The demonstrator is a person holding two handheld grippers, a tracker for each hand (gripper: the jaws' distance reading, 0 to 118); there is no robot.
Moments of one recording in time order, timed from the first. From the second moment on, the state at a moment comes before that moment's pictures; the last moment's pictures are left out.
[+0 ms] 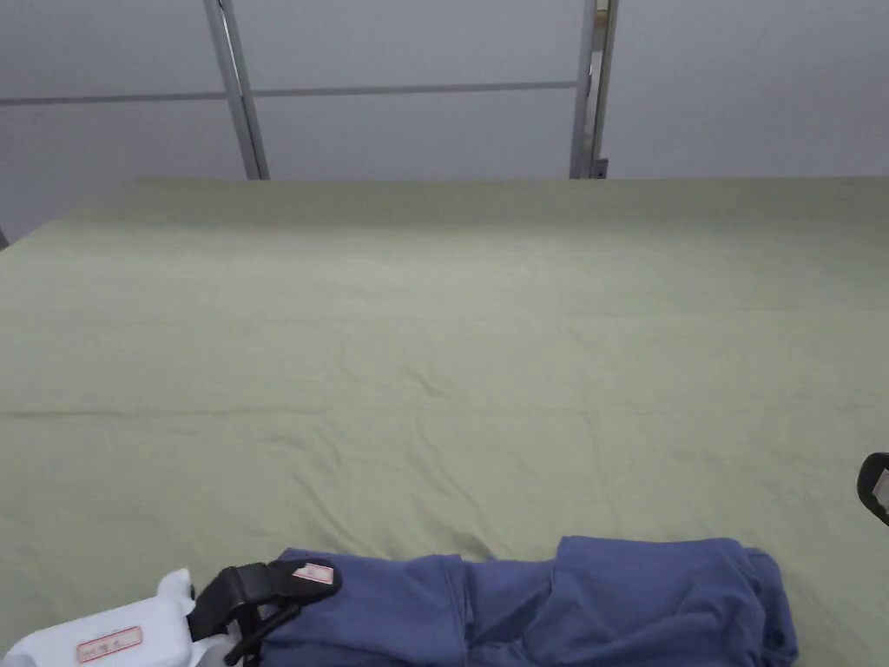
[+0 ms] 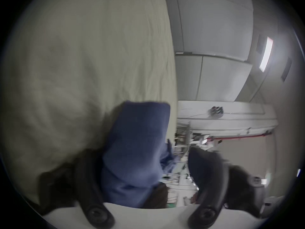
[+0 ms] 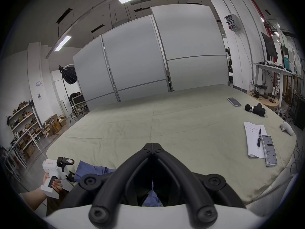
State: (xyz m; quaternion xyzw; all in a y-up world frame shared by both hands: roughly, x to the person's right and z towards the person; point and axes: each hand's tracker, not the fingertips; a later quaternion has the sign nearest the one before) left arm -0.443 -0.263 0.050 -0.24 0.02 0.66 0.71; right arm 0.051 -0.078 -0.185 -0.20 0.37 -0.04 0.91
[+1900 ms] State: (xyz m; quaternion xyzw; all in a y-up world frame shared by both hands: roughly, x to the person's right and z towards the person) left arm -0.258 -0.219 -0.089 -0.39 0.07 0.37 0.84; right arm 0.058 -0.103 -0.165 -0.23 0.39 -0.06 0.89
